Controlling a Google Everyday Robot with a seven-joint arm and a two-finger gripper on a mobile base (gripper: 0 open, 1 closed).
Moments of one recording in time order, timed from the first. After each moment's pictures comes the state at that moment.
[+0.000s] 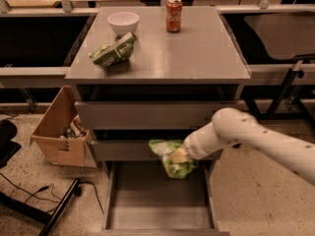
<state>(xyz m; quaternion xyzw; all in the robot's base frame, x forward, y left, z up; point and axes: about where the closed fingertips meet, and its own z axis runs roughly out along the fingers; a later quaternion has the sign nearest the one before) 0.549 -0.068 0.580 -0.36 0.88 0.25 0.19</state>
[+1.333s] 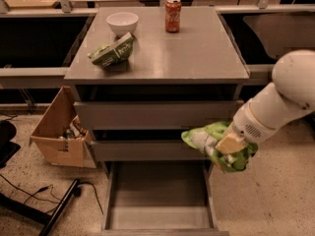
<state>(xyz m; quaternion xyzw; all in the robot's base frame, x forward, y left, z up) 0.466 -0.185 0.765 -0.46 0.87 0.12 0.15</state>
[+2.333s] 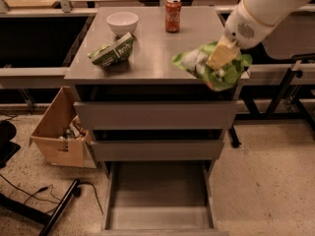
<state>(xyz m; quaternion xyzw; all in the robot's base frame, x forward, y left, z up) 0.582 -0.151 0.946 -0.48 0.84 0.06 0.23</state>
